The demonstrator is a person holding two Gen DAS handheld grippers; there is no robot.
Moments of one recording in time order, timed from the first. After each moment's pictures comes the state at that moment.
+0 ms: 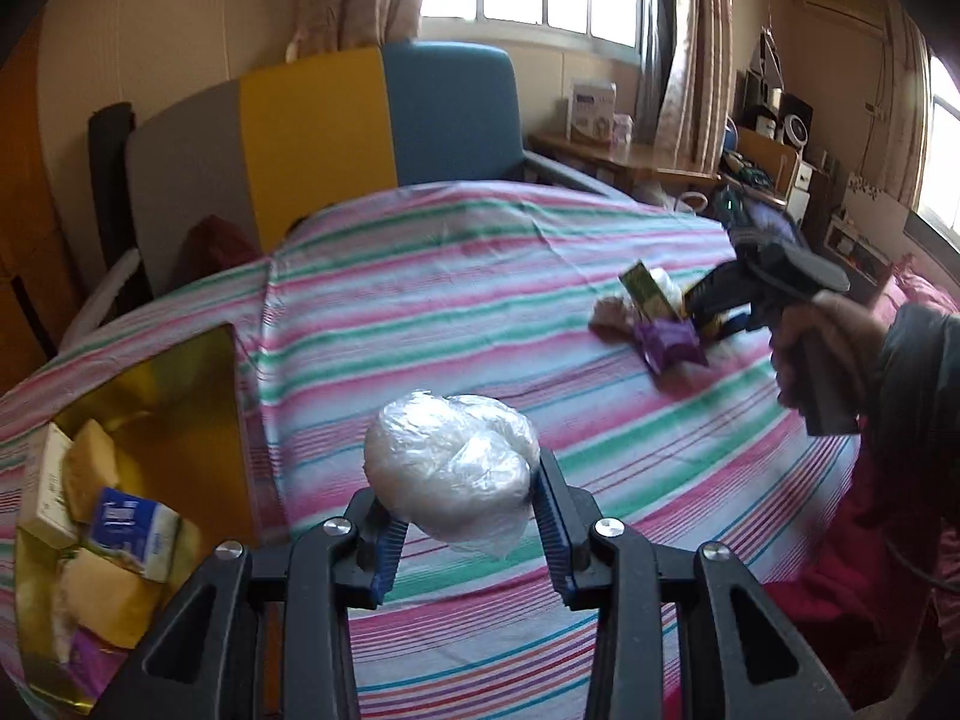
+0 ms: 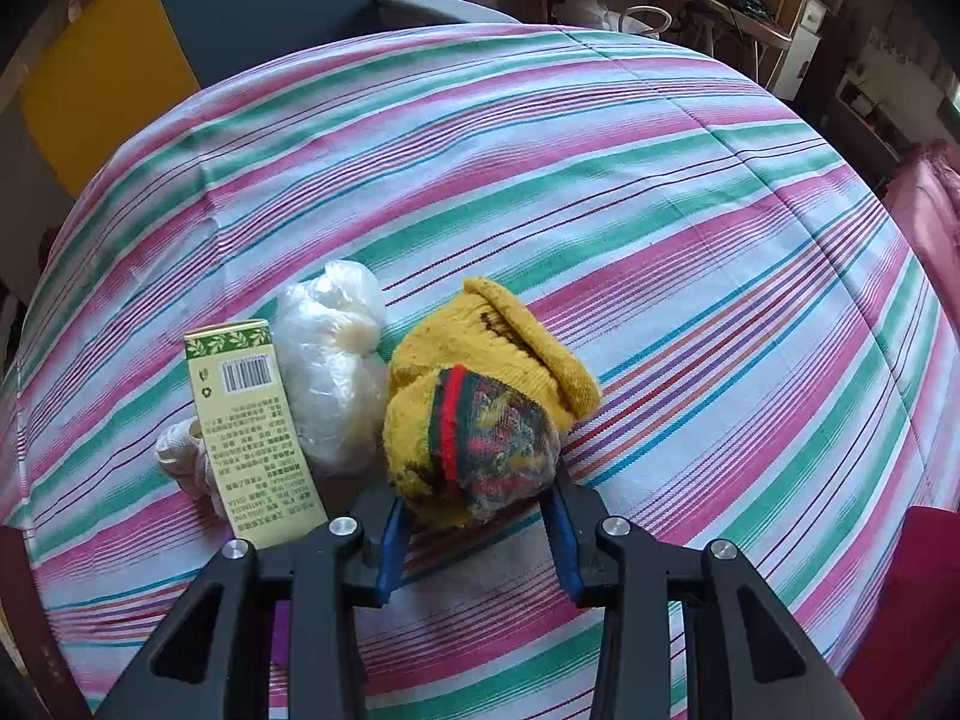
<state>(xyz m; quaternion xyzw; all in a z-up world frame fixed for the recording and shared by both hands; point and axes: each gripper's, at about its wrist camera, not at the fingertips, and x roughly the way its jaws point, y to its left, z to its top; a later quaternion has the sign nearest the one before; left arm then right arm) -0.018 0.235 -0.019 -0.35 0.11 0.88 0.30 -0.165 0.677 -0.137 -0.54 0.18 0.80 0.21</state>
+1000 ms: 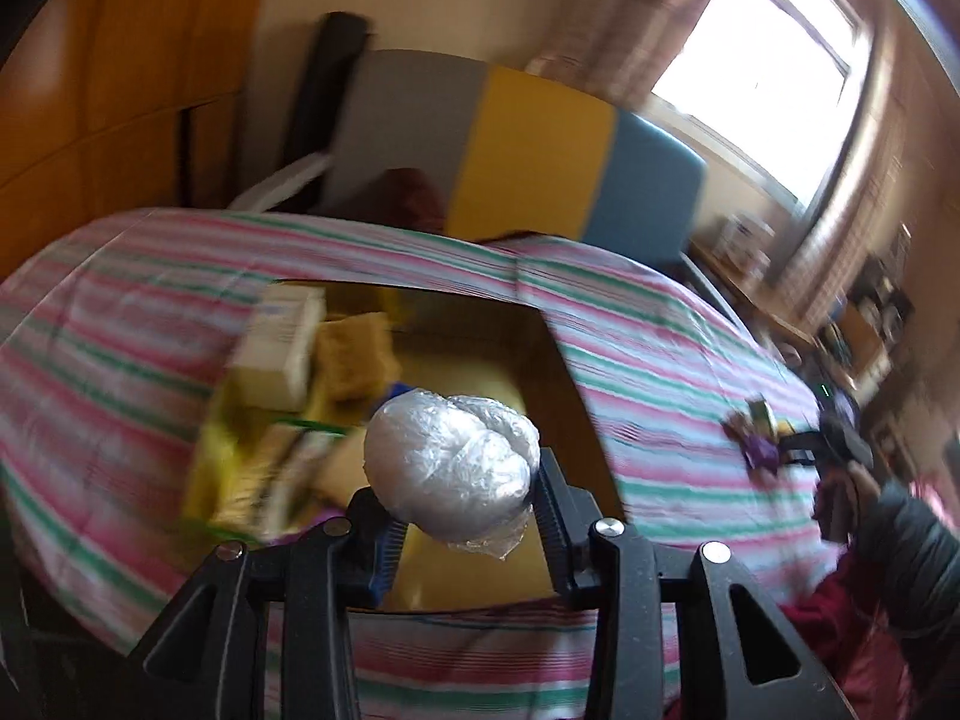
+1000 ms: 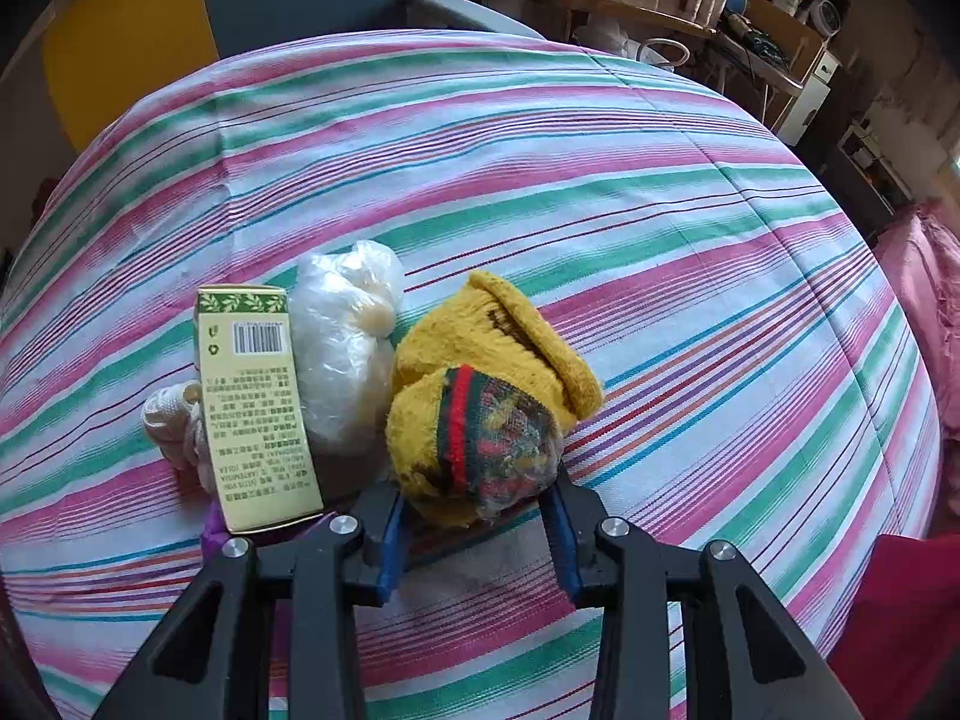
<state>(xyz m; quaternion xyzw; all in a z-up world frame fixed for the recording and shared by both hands) -0.039 -0.014 0.004 -0.38 -0.10 0.91 0.15 -0.152 0.651 -0.131 -0.54 0.11 0.81 0.20</state>
